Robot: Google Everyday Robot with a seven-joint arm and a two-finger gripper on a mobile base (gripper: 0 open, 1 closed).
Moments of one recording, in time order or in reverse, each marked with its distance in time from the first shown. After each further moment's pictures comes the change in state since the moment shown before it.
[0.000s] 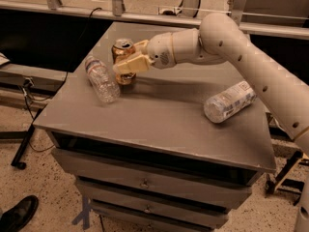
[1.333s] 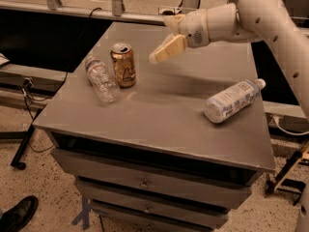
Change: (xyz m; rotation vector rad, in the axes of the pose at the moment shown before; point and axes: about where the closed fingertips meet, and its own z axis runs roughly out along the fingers) arm -0.022 -0.043 -0.092 0.111 0.060 -0.080
